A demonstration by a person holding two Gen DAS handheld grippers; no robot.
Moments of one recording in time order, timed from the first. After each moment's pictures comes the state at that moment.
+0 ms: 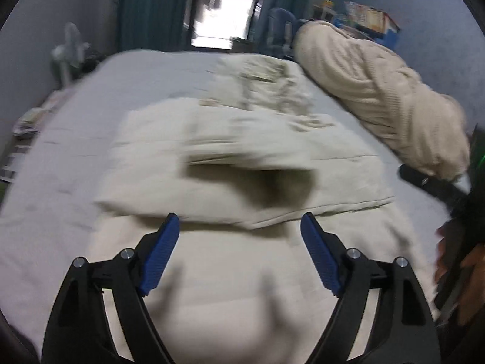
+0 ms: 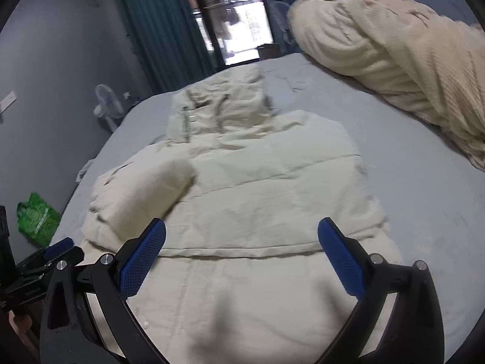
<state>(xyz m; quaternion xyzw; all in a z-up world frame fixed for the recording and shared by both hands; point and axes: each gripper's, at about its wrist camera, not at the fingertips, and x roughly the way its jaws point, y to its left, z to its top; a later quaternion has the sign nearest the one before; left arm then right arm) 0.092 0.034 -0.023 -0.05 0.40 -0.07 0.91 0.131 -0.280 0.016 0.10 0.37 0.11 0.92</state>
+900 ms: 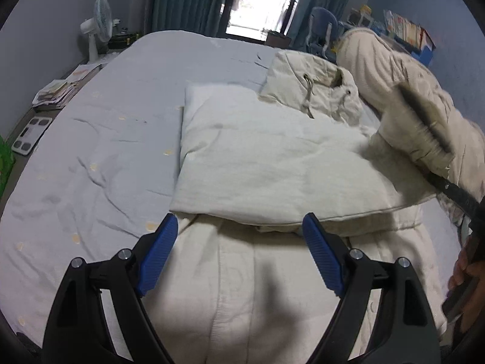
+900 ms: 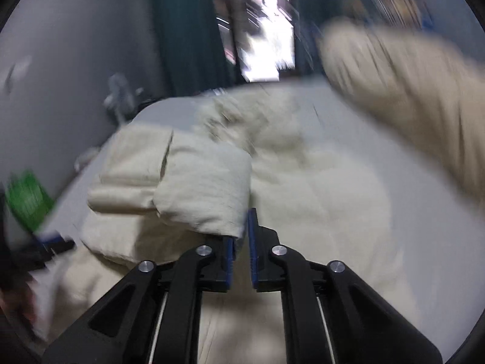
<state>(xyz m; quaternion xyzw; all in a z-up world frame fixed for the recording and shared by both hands) 0.140 0.090 -0.037 -0.09 0.43 -0.04 0.90 0.171 -0.290 0.008 0.14 0.40 0.09 0.90</state>
